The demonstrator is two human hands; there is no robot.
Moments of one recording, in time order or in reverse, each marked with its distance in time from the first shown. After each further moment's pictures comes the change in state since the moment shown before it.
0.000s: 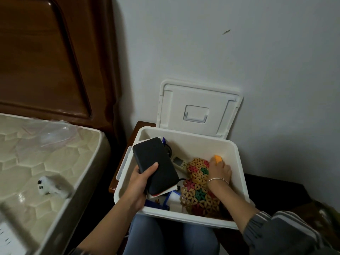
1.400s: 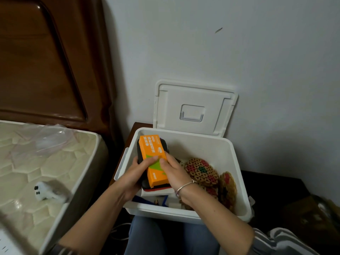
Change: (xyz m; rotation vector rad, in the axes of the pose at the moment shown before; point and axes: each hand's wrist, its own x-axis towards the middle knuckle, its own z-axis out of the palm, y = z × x) left_hand -0.008 0.044 0.016 0.305 -0.190 -0.041; right_hand -0.094 -0.087 -0.074 1.353 -0.440 -0.400
